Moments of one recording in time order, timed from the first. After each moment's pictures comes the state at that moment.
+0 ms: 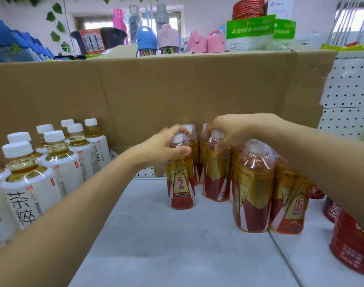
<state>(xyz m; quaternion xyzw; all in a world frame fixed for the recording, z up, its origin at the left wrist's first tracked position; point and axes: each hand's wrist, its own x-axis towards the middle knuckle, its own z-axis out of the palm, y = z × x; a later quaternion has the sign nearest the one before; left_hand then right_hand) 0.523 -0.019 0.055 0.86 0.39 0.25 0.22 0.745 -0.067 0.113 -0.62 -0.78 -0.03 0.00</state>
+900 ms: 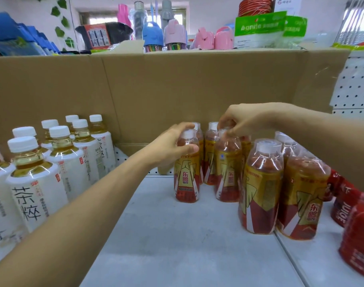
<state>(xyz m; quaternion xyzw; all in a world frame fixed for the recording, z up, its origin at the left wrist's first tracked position) 0.530 -0.016 0.046 0.86 0.37 0.31 0.18 0.753 -0.066 0.129 -0.63 -0.78 0.01 0.03</state>
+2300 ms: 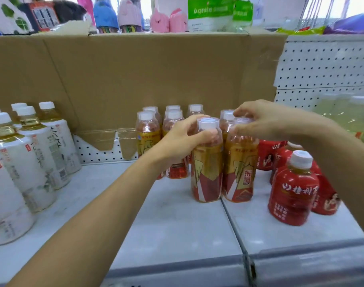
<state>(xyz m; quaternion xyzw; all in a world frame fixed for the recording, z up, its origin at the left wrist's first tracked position) 0.644 -0.105 0.030 0.81 0.27 0.35 0.40 0.828 -0.198 0.093 -0.74 -0.65 0.02 0.18</state>
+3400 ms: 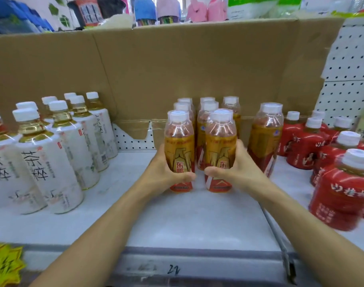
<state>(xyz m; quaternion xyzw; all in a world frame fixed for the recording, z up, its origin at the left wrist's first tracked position) 0.534 -0.103 -0.054 0.74 0.43 0.40 0.33 0.743 -0.159 -0.037 -0.57 -0.63 0.27 0.45</state>
